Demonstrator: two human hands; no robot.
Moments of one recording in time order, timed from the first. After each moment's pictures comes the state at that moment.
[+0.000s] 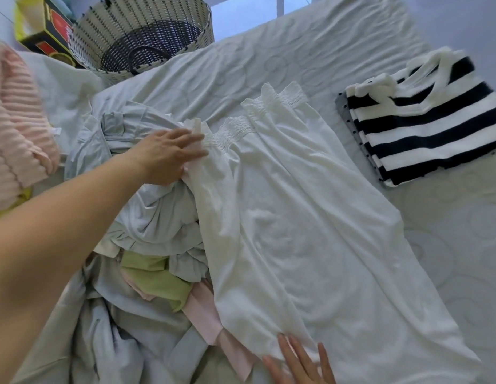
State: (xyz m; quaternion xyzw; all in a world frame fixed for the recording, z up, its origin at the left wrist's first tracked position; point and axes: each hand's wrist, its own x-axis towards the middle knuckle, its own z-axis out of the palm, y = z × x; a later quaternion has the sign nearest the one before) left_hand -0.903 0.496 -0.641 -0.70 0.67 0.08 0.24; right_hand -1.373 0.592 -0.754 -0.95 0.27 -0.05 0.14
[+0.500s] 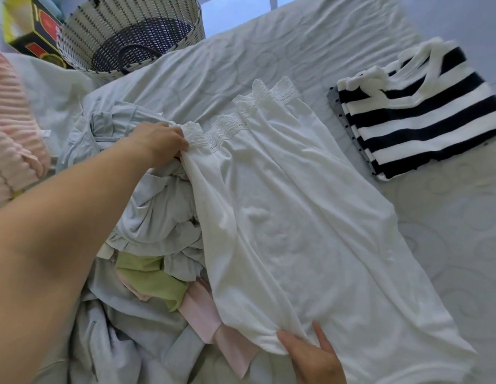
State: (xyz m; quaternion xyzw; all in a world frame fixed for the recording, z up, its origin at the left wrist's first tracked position) left_hand -0.903 0.462 -0.637 -0.74 0.59 0.11 0.31; right_hand -1.396 0.588 -0.766 -0.91 0.30 -0.11 0.25
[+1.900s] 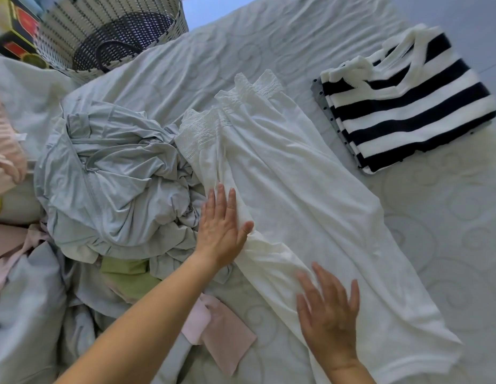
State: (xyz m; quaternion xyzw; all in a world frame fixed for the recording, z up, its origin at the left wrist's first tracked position) left_hand -1.106 0.525 -0.747 -0.86 0.46 0.21 0.00; right_hand -1.365 0.516 -0.754 -0.88 0.43 -0.14 0.13
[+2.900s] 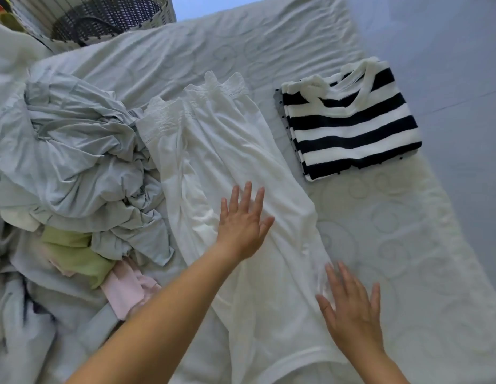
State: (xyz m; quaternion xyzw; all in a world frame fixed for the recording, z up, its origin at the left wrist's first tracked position) left_hand -1.234 0.432 -0.727 -0.85 0.45 0.29 -0.01; right_hand -1.502 0.398 -0.721 -0.86 0.45 0.13 0.19
